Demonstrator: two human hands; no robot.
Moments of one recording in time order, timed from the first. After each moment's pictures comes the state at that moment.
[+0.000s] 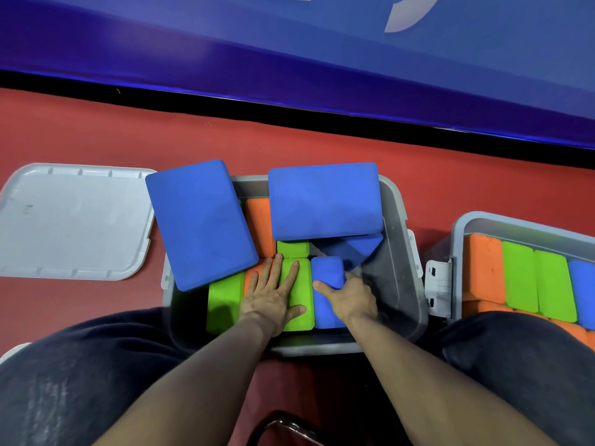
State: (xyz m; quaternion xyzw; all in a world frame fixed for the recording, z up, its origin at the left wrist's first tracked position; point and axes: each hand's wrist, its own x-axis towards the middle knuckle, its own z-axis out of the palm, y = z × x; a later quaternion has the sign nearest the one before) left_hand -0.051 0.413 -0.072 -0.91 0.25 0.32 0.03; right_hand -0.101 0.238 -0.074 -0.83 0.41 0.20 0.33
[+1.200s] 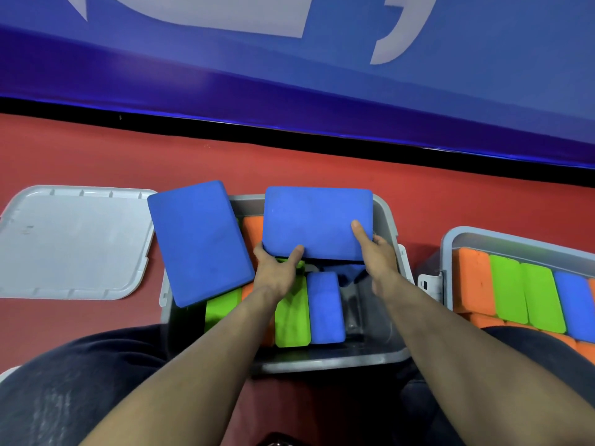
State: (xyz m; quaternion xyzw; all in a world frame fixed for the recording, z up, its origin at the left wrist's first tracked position) left_hand -0.002 0.364 -0.018 -0.77 -0.16 0.25 -0.56; right_hand -0.040 0.167 -0.017 -0.63 0.44 0.00 0.64
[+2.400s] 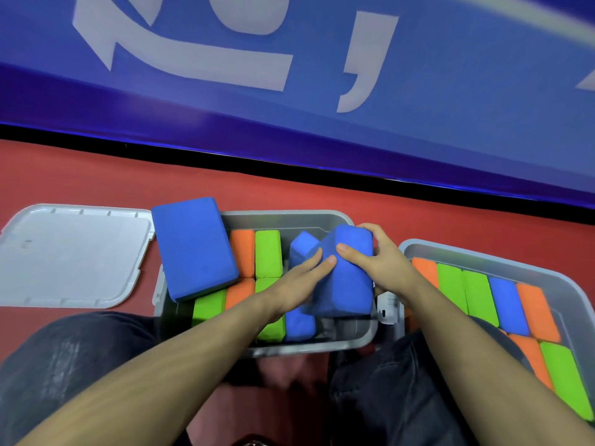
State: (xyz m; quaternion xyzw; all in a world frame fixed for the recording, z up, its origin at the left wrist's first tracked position) left_hand -0.075 0.331 0.082 -0.68 0.08 0.45 -0.57; right_hand -0.133 0.148 0.142 -0.80 0.25 0.09 0.54
